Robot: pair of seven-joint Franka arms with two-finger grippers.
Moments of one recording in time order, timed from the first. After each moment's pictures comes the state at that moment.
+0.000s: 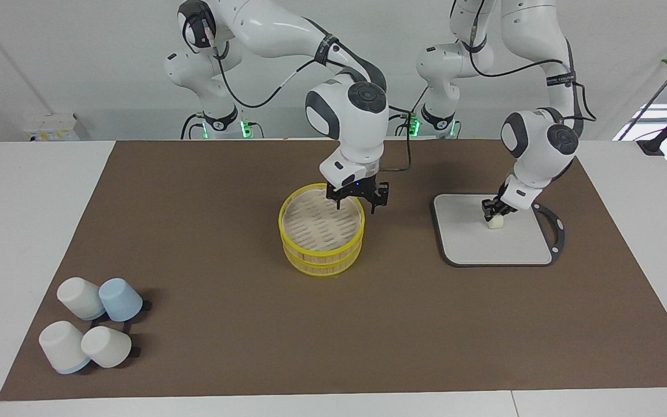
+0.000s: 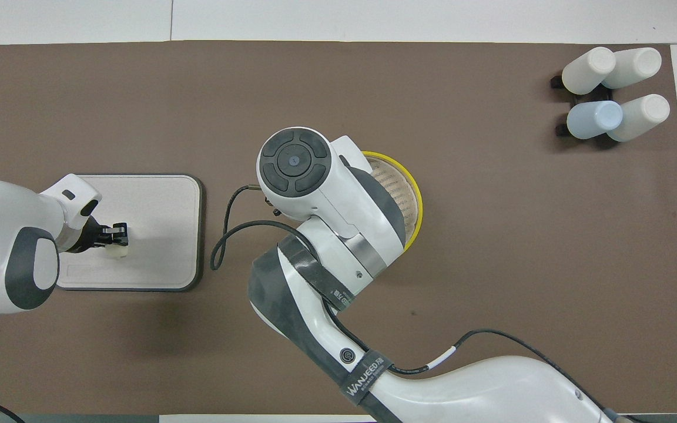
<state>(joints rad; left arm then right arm) 0.04 0.06 -0.01 -2.30 -0.03 2.29 -0.02 0.65 0.51 0.04 -1.36 -0.02 1.87 0.88</state>
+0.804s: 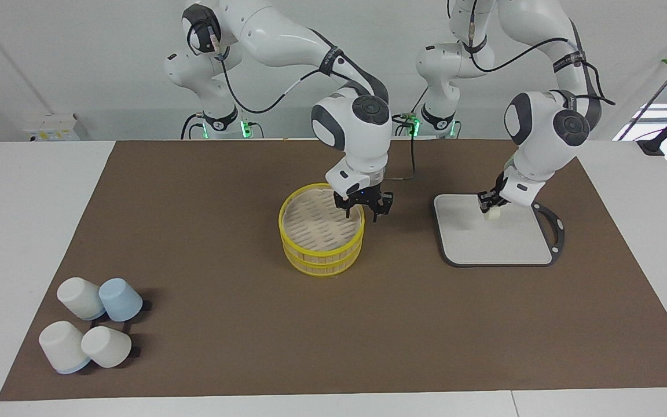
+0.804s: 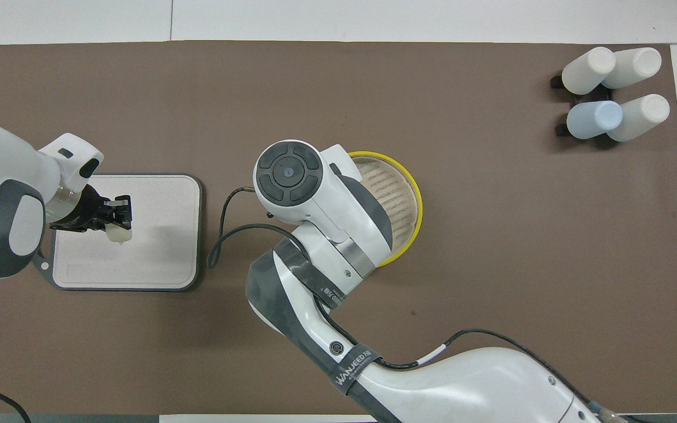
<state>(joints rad) -0.05 0.06 -0.02 -2.01 -0.03 1.91 -0.20 0.66 0.54 0.04 -1.39 -0.02 1.97 0.93</state>
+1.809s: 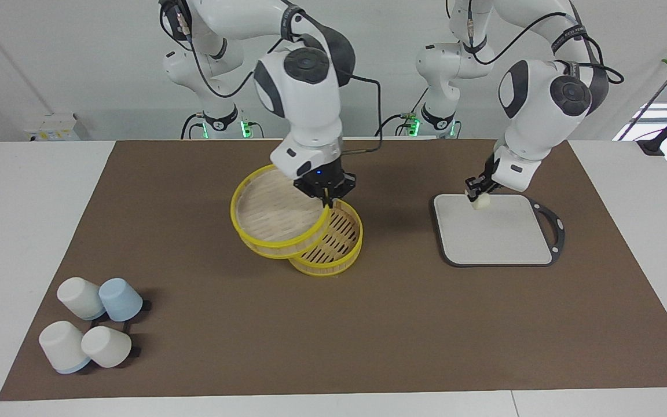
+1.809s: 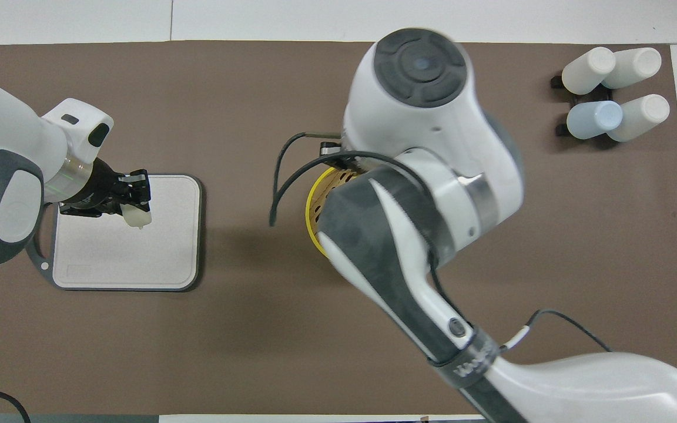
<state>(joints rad) -0.13 0.07 -0.08 -1.80 -0.08 1.75 -0.42 0.43 0.41 0.03 -1.24 0.07 1.71 0.52</state>
